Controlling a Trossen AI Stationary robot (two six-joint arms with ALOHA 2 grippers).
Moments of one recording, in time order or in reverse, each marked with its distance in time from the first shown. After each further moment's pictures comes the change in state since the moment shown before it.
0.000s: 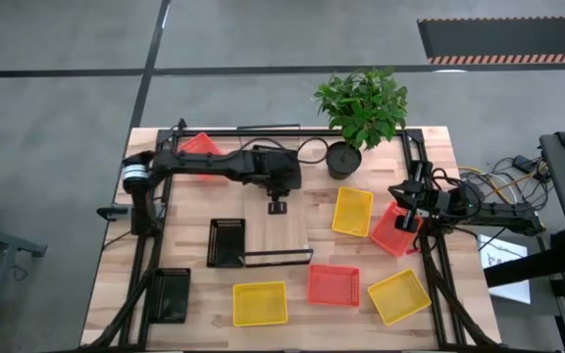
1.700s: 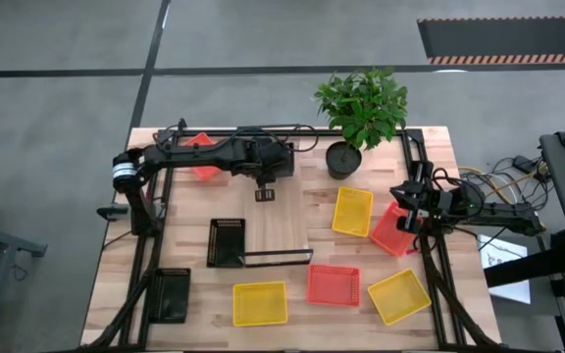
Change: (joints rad) left arm 0.048 -0.089 0.029 -0.219 -0.153 -0.001; right arm 0.000 0.000 0.000 0.020 -0.021 0.016
